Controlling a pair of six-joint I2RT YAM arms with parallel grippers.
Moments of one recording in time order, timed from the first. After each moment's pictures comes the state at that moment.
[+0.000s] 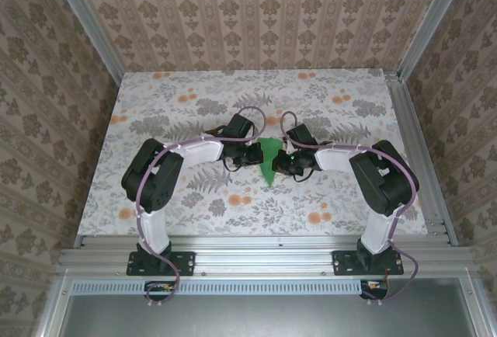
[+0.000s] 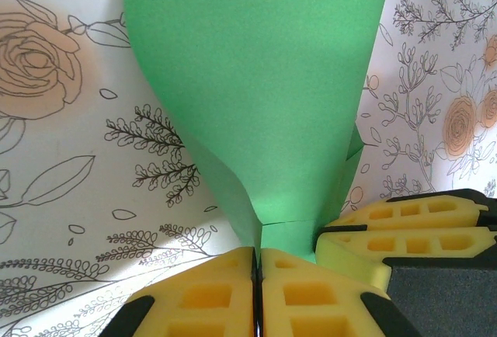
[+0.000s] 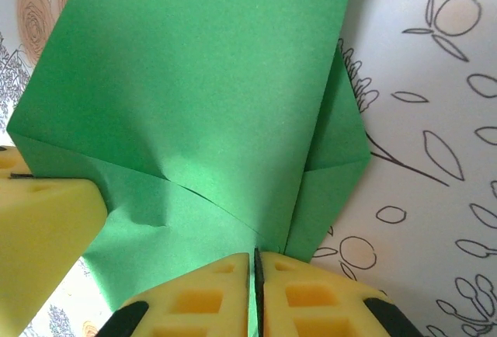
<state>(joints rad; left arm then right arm) -0.68 1.90 1.17 -0.30 0.34 -0.64 0.47 1.82 0.93 -0.14 -0.37 0.71</state>
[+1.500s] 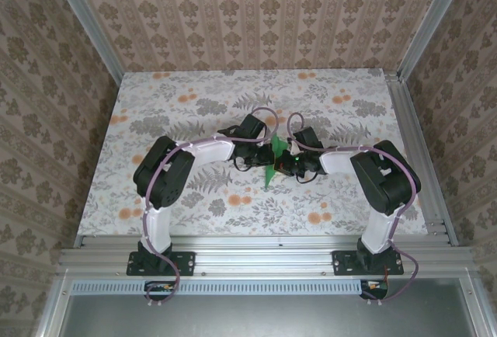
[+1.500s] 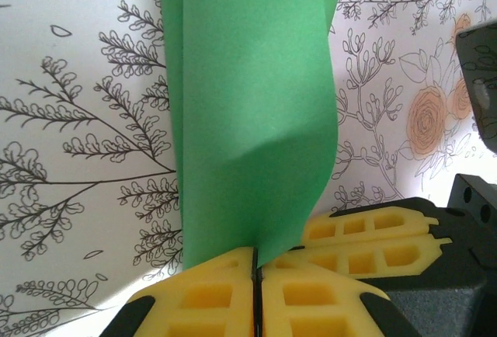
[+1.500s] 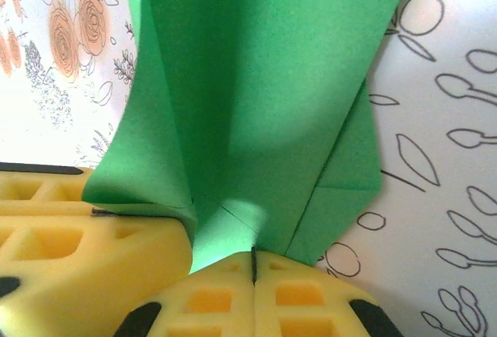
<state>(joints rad) -0.75 1.98 1.27 -0.30 0.36 -0.66 0.43 1.82 0.84 0.03 -0.46 0.78</state>
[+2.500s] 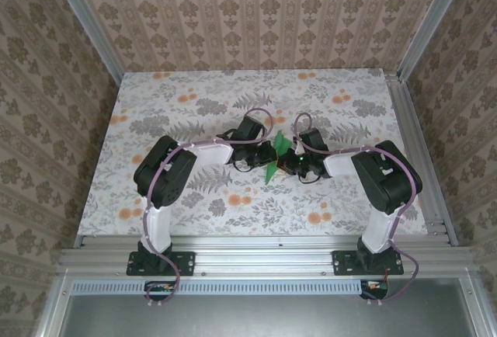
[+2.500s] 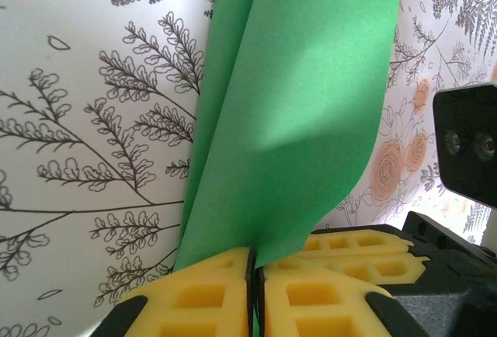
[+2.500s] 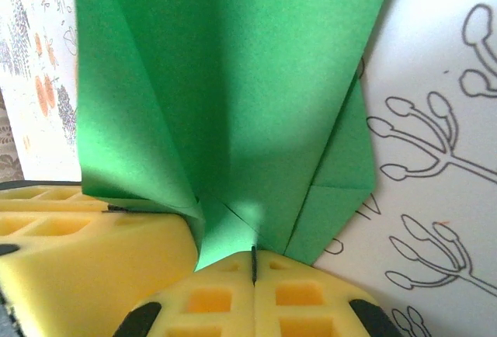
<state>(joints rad) -0.74 1.99 1.20 -0.11 0.40 -0.87 0.39 1.82 0.78 0.18 -0.48 0.87</state>
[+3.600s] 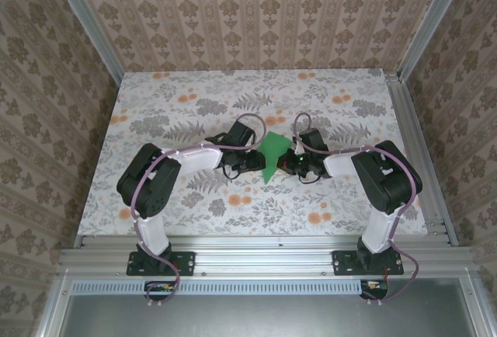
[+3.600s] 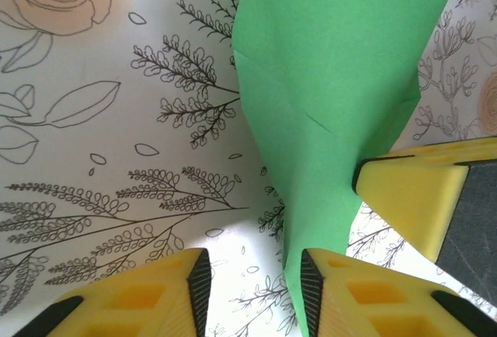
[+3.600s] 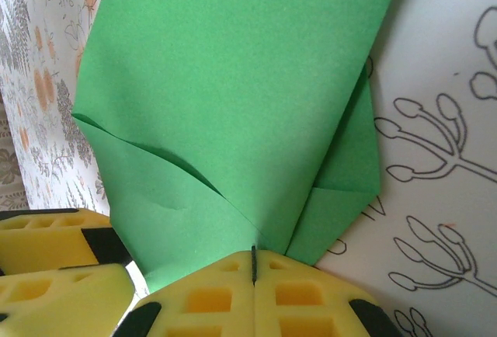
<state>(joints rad) -0.72 1.84 1.07 -0.26 0.27 -0.68 0.39 1.82 0.78 0.17 -0.48 0.84</state>
